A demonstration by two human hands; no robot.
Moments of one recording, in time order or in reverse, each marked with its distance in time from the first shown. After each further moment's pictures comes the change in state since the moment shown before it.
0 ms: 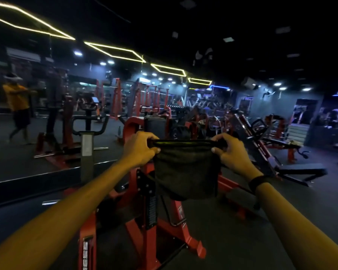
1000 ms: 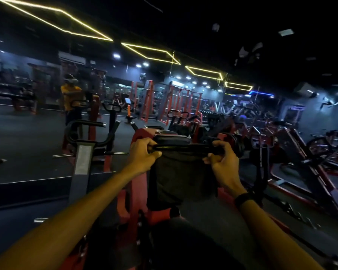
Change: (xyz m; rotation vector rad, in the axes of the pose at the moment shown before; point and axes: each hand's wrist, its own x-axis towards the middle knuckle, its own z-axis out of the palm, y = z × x) left_hand 0.311 -0.253 0.131 -0.001 0.219 -0.235; right_hand 0.342 0.202 0.280 0.486 0.041 0.084
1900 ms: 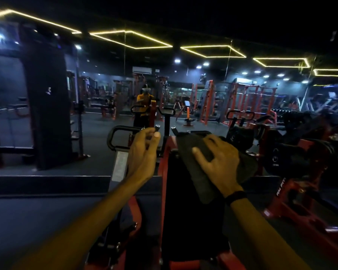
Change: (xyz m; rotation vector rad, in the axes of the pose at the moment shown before) left_hand 0.107 -0.068 0.048 -0.002 0.484 0.000; right_hand 0.174 0.118 0.159 -0.203 0.005 -0.625
